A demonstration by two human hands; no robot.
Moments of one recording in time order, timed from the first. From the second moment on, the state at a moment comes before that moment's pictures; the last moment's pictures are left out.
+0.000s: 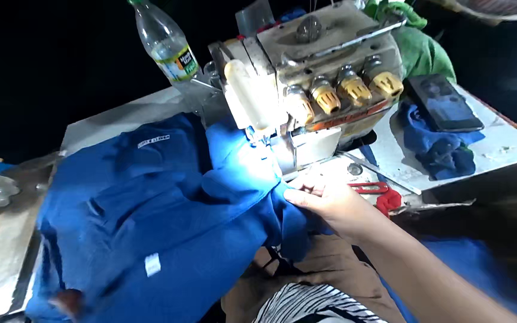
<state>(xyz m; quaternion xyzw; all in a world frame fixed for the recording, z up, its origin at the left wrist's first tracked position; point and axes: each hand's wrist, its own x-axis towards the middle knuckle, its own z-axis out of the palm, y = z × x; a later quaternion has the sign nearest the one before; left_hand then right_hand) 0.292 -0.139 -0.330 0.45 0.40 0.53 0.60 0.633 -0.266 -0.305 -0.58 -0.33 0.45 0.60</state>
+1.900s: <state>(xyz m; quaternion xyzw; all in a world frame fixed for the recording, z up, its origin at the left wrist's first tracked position) 0.369 -0.187 -0.315 0.45 0.45 0.57 0.52 0.581 -0.262 -0.276 -0.73 -0.43 0.27 0.46</state>
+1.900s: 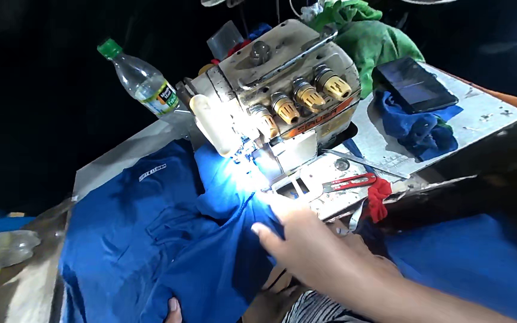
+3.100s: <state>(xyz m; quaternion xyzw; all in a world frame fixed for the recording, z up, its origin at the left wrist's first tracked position) 0.393 -0.166 -0.318 0.54 0.45 0.34 0.62 0.529 -0.266 -0.239 -0.64 -0.62 0.26 0.37</state>
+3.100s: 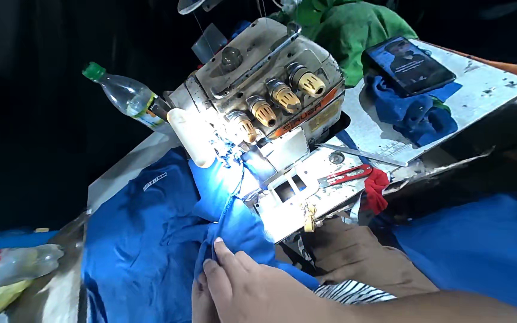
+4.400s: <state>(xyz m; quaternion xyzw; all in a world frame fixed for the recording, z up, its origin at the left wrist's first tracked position) 0.354 -0.197 -0.285 0.79 0.34 0.43 0.27 0.612 -0.256 -0.312 -0.67 -0.33 0.37 0.56</state>
